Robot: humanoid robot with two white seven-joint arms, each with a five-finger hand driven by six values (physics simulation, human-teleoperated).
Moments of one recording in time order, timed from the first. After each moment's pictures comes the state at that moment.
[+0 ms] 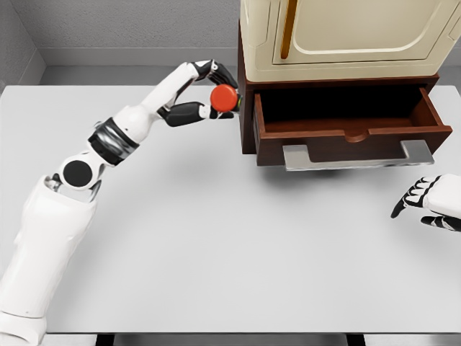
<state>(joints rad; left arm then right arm) -0.50 0.23 -0.35 -1.46 0.03 -0.39 -0.40 0.21 -1.23 0.01 -1.77 0.23 -0.61 0.37</state>
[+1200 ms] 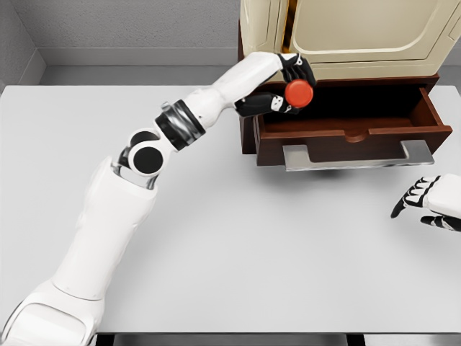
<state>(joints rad) -0.59 0.00 -0.39 -1.45 -0.40 -0.34 -0.39 0.21 -1.23 0.01 -1.76 0.23 -0.61 0.37</state>
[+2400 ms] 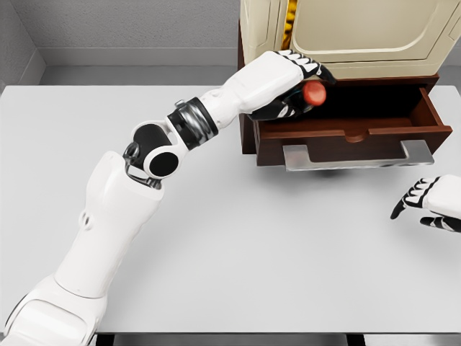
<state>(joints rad) -0.62 0.00 -0.44 -1.52 -0.71 -0.35 -0.39 0.21 -1.24 0.02 -1.77 0.21 -0.61 0.38</state>
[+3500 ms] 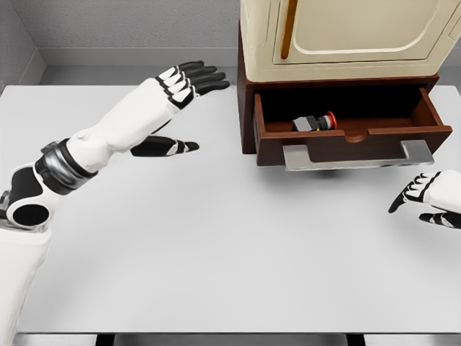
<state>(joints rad) -0.28 0.35 -0.12 -1.80 -0.38 -0.61 -0.39 0.20 -1.24 0.02 -1.76 0.15 -0.61 0.38</state>
